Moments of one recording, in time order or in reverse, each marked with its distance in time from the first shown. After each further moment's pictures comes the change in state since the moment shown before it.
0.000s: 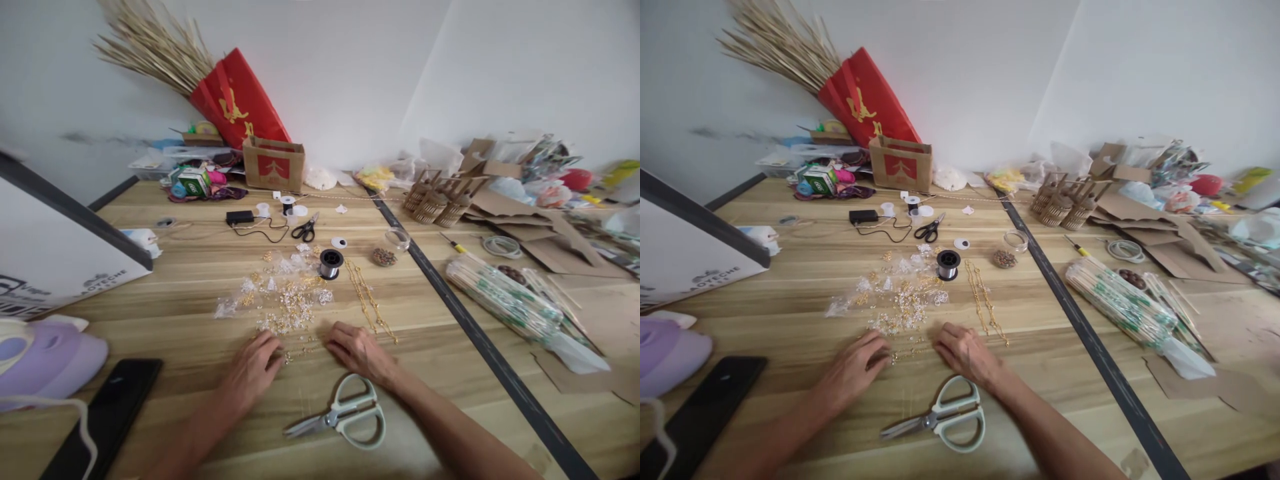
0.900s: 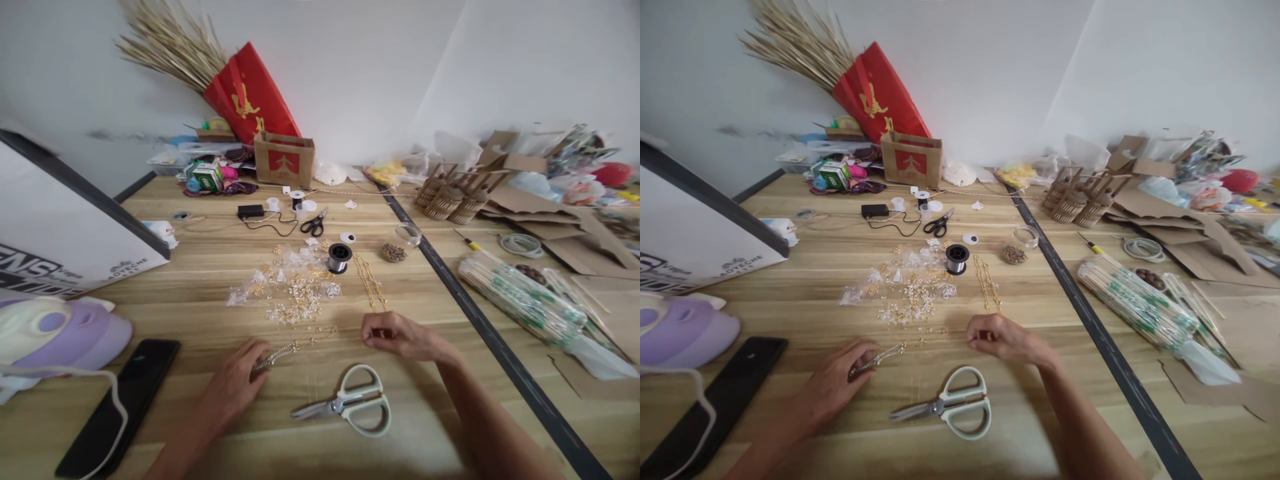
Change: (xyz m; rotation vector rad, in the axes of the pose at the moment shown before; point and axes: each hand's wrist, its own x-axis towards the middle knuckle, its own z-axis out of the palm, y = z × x) left_hand -0.045 -0.010 -0.012 -0.134 -0.002 -0.139; right_hand -0.015 0.009 -0.072 0.403 -0.290 0.173
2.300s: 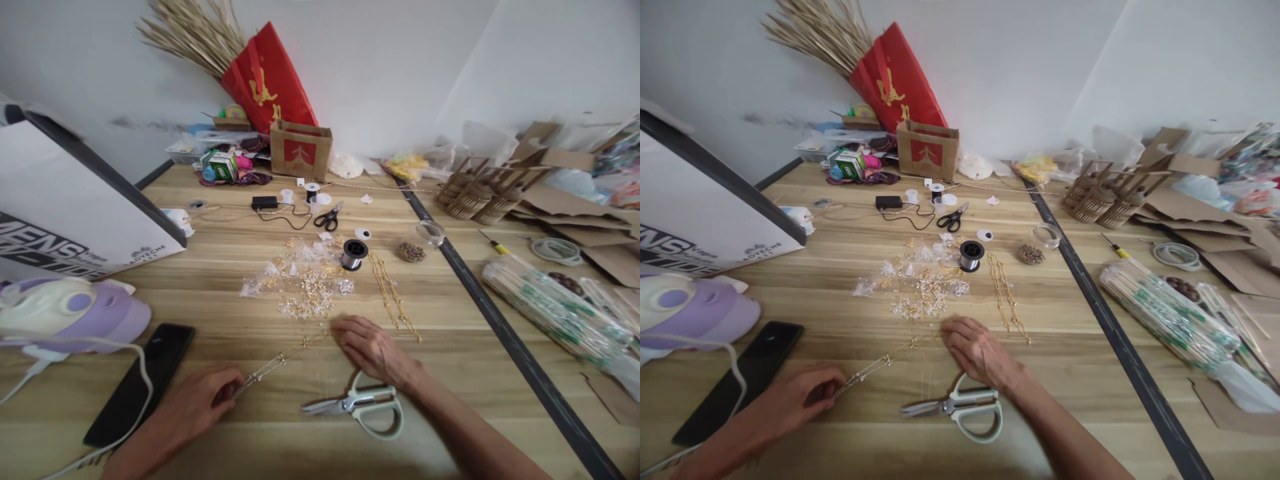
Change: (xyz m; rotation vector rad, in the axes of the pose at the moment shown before) left_hand -0.047 -0.043 -0.031 0.042 -0.211 -0.094; right_hand 0.036 0.000 0.066 -0.375 0.186 -0.362
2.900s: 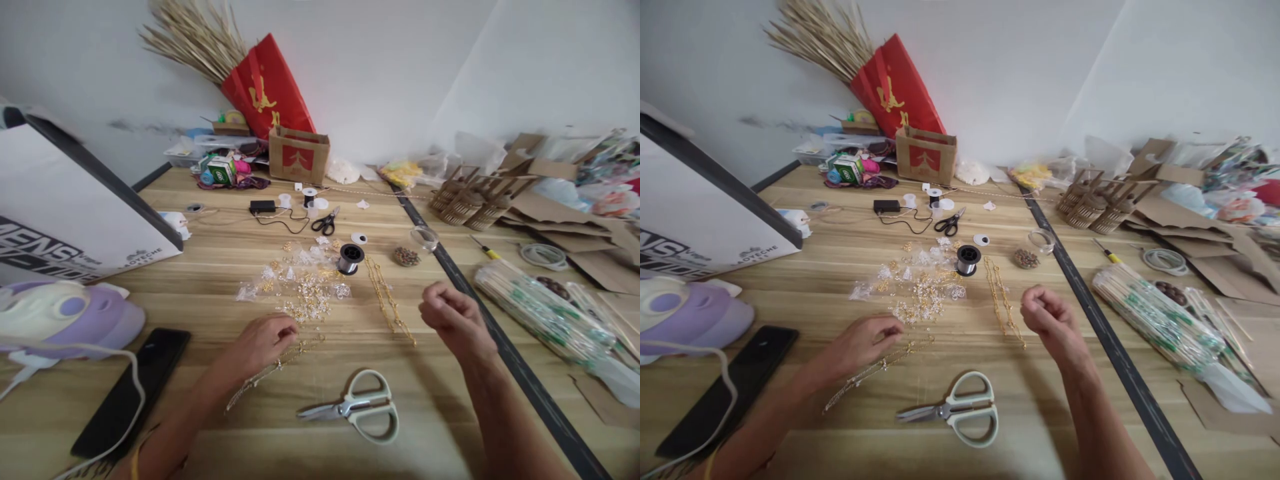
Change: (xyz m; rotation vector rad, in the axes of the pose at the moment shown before) left_hand 0.082 0.075 -0.017 -0.035 0.130 0.278; right_hand -0.039 0.019 -0.088 0.818 0.650 0.510
